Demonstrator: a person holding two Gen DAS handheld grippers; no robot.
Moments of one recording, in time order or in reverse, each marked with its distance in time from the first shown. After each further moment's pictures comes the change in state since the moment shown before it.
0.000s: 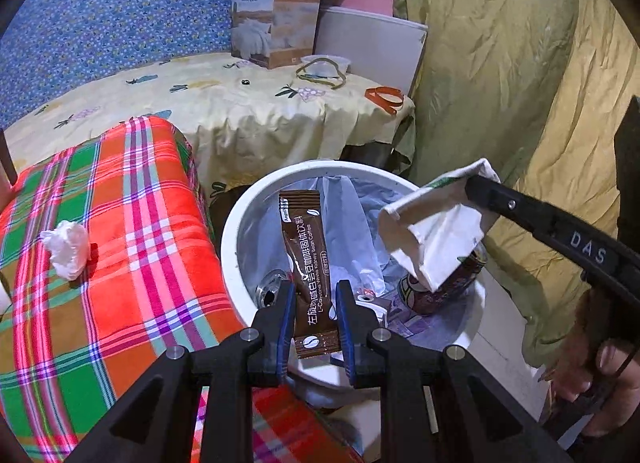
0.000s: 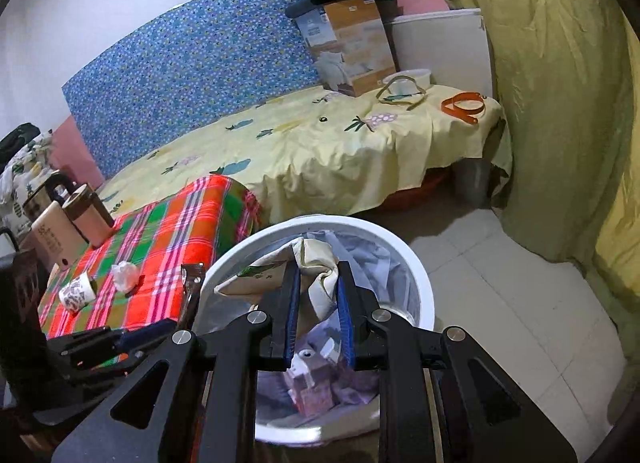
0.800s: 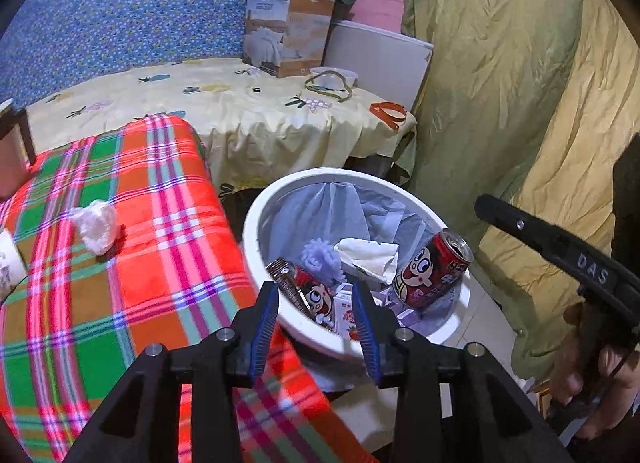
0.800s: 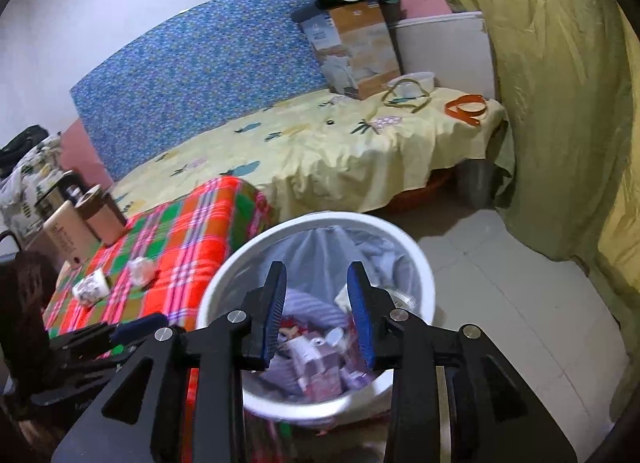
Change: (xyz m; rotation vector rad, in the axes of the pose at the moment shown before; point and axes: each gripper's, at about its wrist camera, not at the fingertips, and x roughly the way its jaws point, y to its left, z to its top) left arm -0.042 0.013 -0.019 -0.061 -0.047 -0.010; right arm -0.026 0.008 -0.008 -0.005 -0.011 0.057
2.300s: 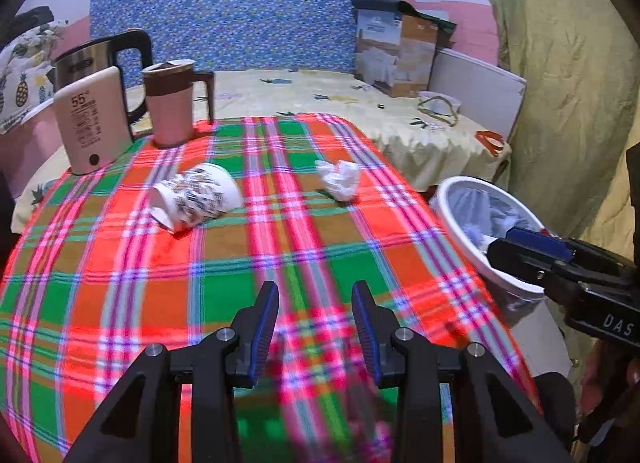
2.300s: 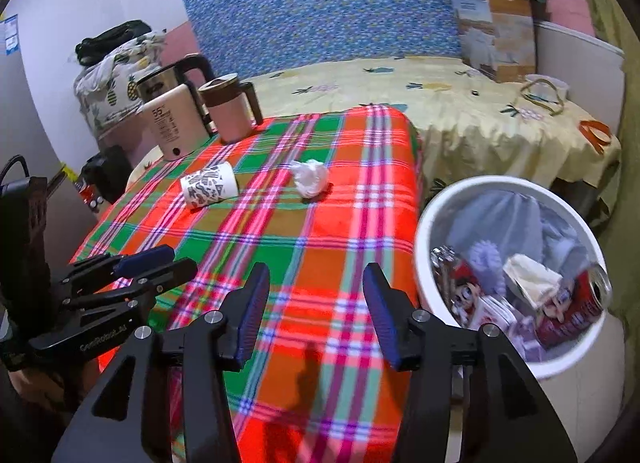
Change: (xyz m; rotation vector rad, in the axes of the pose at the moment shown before) left arm -0.110 0.127 -0.060 -0.139 -0.067 0.321; right arm 0.031 0.138 -0.037 -0.304 0.198 0.268
